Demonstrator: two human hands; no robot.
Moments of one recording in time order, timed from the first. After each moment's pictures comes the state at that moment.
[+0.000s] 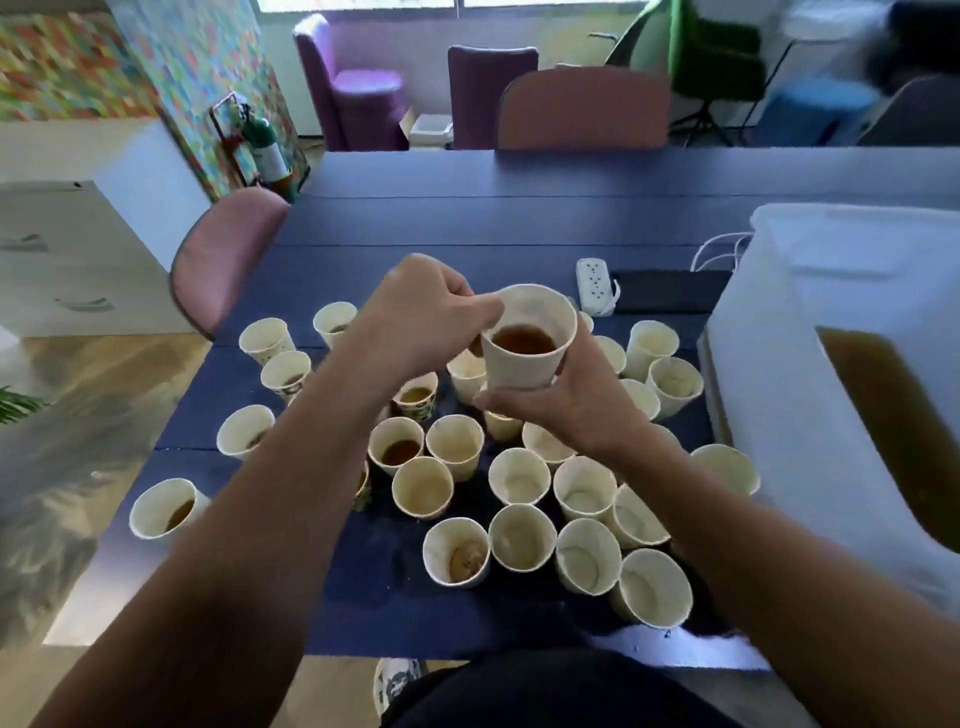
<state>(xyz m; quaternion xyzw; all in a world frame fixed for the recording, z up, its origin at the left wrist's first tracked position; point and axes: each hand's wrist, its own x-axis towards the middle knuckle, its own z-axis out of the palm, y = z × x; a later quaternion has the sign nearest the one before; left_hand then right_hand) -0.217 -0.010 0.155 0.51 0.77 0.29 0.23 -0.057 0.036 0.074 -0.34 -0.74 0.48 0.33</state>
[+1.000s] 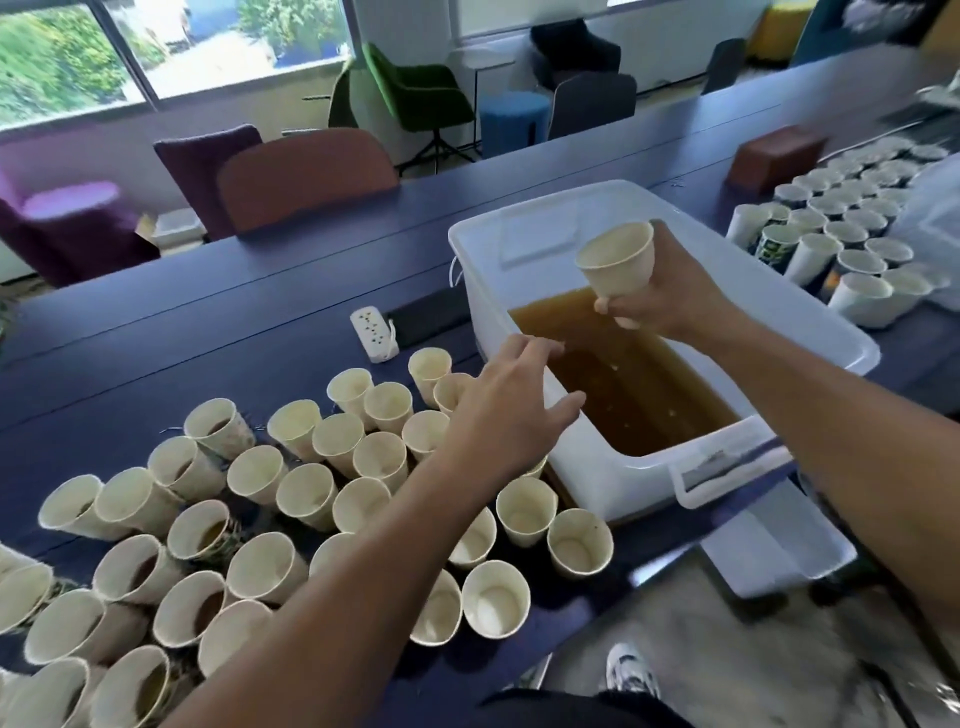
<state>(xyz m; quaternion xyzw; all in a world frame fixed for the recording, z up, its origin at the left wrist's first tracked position) 0.025 0.046 0.098 0.80 0.51 0.21 0.23 0.249 0.129 0.101 -0.65 -0.65 0.16 0.36</state>
